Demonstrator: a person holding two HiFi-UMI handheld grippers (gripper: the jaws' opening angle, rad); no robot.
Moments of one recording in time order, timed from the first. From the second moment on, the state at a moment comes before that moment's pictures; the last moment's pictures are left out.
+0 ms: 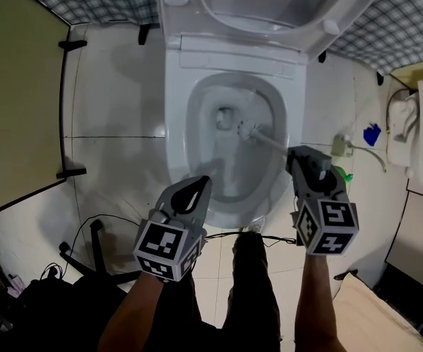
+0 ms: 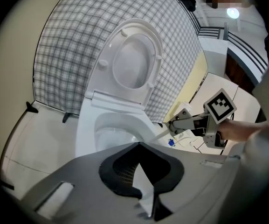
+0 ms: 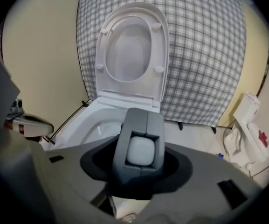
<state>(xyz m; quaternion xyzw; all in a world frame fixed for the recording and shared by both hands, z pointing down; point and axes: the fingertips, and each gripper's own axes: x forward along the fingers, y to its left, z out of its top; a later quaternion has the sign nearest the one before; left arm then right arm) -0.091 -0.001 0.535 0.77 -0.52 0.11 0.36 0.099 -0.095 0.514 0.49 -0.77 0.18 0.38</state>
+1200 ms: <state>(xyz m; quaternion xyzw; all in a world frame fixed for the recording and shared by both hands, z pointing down) -0.095 0.014 0.541 0.76 -0.52 0.11 0.37 0.081 -0.038 0.545 0.31 -0.79 0.15 0.52</state>
